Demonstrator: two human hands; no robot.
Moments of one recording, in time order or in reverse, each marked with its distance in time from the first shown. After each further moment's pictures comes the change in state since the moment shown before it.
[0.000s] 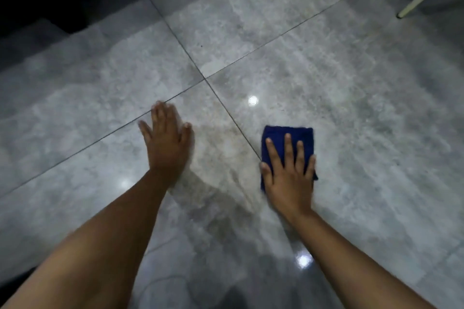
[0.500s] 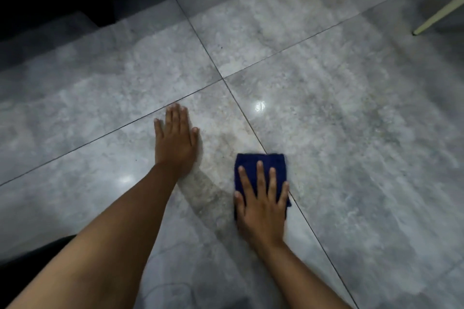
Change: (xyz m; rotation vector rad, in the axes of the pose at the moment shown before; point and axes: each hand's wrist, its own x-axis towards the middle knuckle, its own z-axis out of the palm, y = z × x) left_hand -0.011 -0.007 -0.011 0.112 -0.071 0.030; right_hand -0.057 -0.059 0.029 0.023 0.058 -0.116
